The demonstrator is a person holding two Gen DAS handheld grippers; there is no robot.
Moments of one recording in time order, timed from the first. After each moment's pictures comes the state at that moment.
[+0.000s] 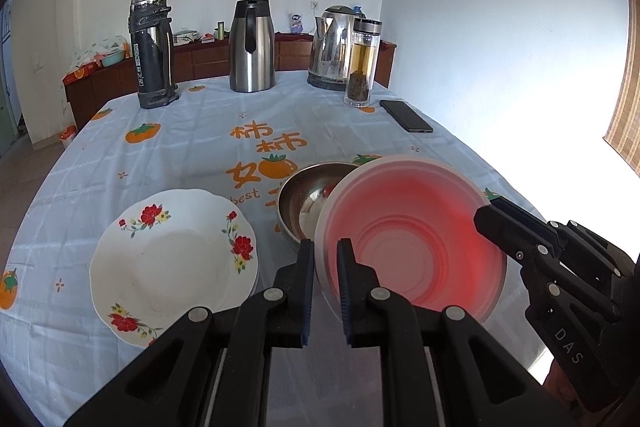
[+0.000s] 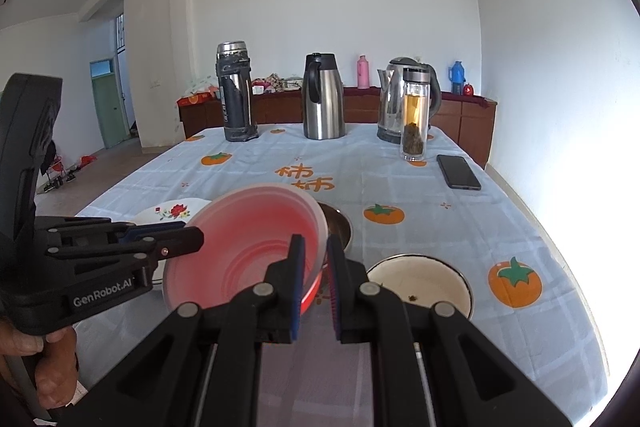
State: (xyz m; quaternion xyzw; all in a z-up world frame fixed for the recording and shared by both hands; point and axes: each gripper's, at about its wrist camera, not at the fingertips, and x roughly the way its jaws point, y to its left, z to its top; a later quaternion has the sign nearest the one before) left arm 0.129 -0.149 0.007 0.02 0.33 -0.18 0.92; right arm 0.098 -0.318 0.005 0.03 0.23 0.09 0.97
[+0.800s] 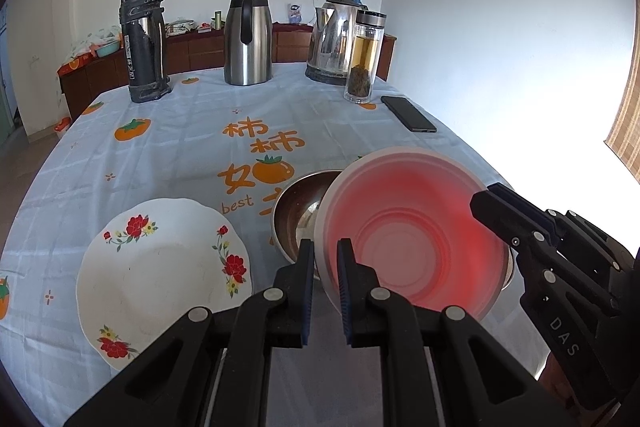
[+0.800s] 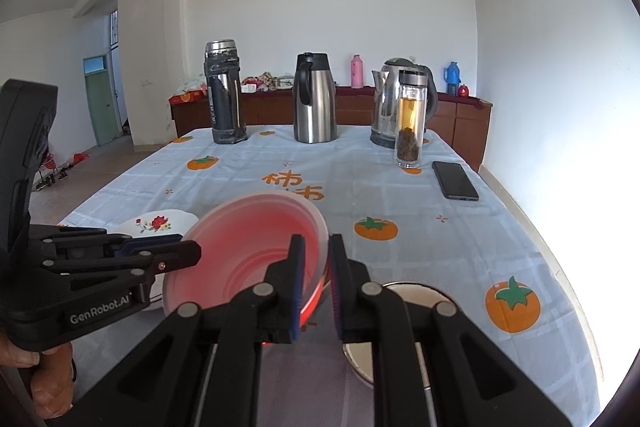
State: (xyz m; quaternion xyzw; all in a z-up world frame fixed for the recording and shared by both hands) left arm 0.157 -0.156 0.006 0.02 0.35 -0.19 0.92; right arm 0.130 -0.322 0.010 0.02 0.23 0.08 0.97
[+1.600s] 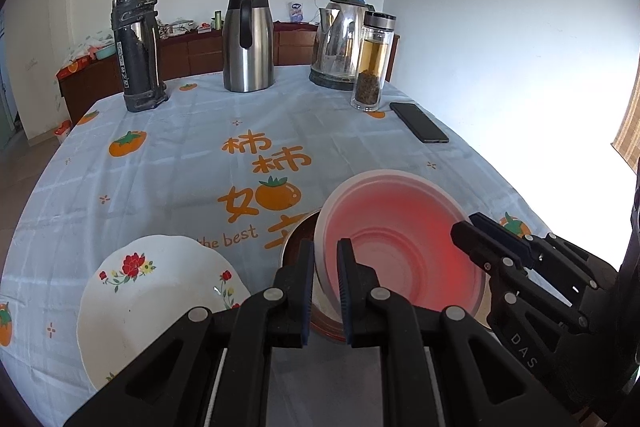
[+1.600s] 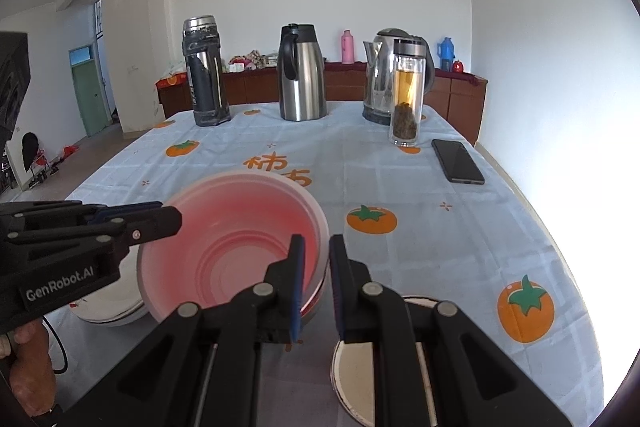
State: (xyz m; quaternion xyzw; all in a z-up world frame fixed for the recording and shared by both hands) left arm 0.200 -0.163 0.011 0.02 0.36 -0.18 0.92; right arm 0.181 -0.325 -0.007 0.03 0.28 0.07 0.96
